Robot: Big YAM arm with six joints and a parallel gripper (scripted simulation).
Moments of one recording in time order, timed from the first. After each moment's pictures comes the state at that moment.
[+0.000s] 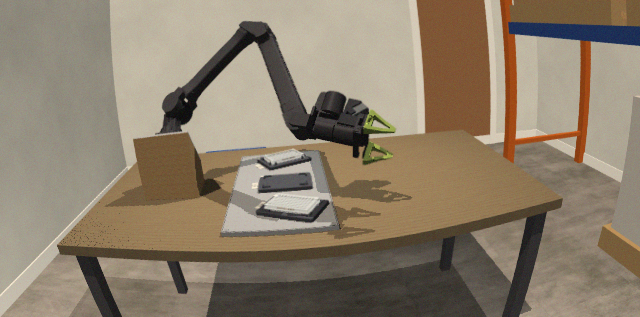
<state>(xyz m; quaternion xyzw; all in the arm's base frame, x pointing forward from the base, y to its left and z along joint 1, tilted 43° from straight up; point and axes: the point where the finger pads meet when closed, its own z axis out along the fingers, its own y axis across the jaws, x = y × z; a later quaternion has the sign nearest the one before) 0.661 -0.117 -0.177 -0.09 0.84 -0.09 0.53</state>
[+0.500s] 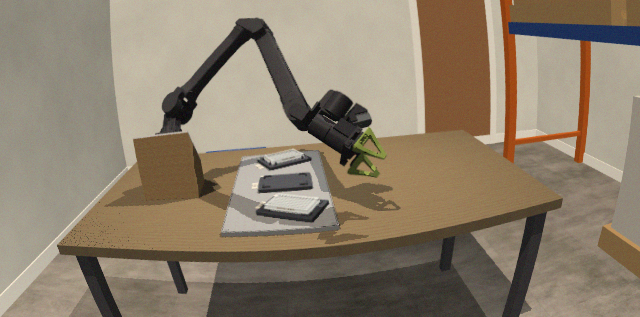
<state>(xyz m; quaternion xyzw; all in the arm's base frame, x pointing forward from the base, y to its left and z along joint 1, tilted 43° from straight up) 0.619 -0.117 -0.230 -0.08 0.92 0.01 0.39</state>
